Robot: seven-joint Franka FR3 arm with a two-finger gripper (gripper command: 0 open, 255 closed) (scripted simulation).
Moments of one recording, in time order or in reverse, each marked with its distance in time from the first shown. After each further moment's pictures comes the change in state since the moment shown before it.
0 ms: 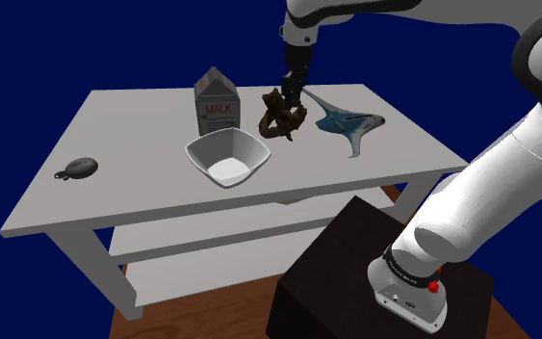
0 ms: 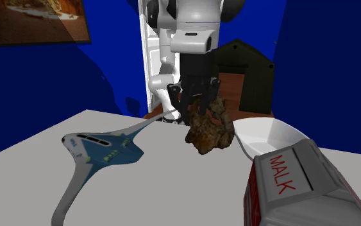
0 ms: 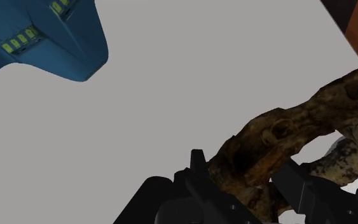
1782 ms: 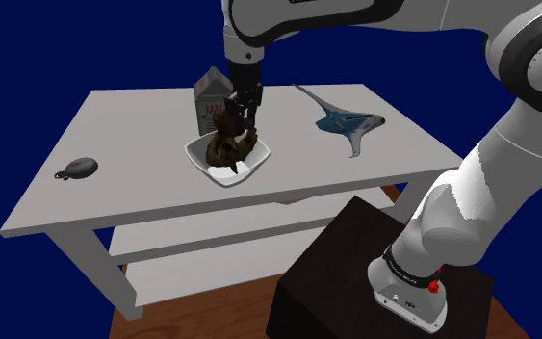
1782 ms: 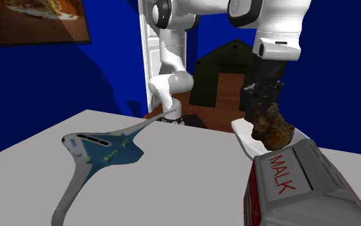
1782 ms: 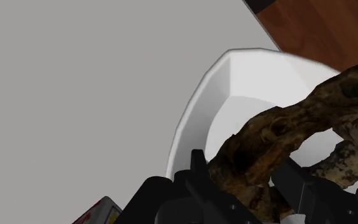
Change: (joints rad) arm 0.149 0.101 0.187 0.073 0.033 0.033 0.325
